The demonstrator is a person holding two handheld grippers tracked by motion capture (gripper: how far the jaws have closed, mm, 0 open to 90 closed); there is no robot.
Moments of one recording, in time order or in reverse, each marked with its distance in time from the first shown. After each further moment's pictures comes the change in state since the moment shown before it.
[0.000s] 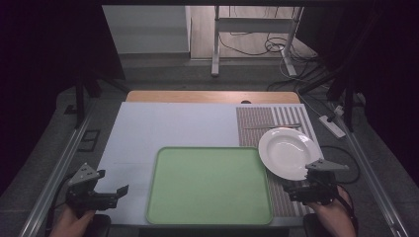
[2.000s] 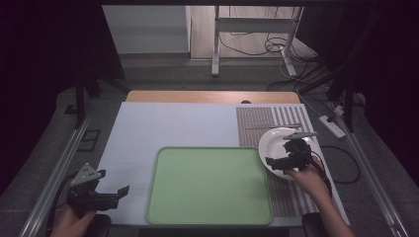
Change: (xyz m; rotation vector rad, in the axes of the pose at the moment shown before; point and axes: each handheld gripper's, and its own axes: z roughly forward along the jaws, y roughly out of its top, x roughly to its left) left arm -0.002 0.001 0.001 0.009 0.013 0.017; right arm -0.018 0.062 0.082 0.057 0.045 -0.021
